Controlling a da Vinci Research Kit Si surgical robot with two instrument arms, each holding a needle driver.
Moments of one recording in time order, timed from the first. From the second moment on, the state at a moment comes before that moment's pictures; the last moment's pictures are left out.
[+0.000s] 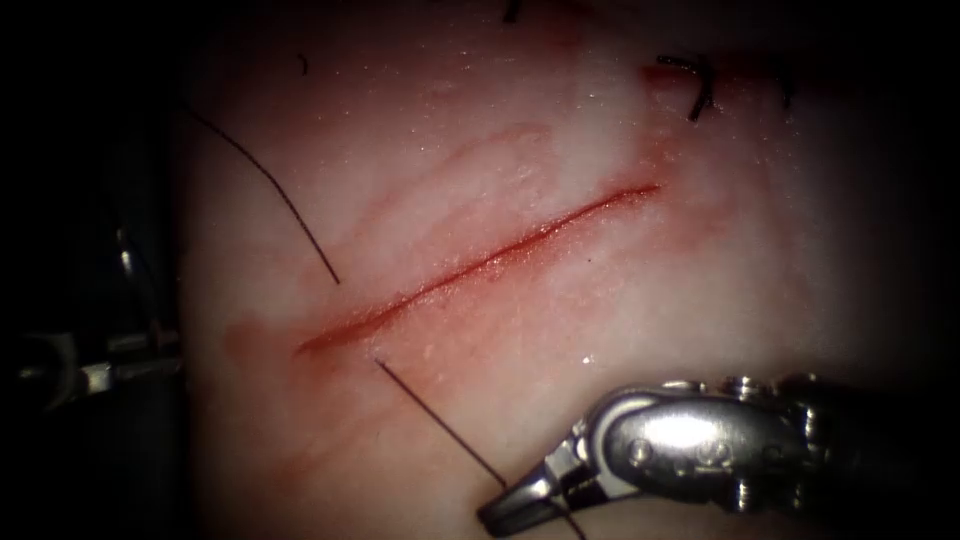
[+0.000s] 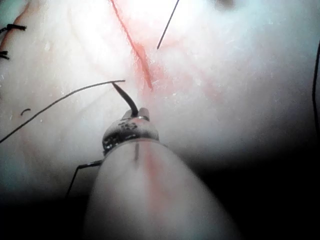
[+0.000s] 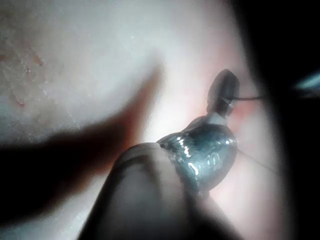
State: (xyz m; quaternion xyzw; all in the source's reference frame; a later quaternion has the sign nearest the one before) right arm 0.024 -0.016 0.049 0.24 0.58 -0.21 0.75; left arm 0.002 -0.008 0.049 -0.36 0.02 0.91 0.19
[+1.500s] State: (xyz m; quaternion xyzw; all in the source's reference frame) right arm 0.028 -0.007 0.057 0.15 0.60 -0.10 0.78; left arm 0.002 -0.008 0.049 -0.36 0.02 0.91 0.19
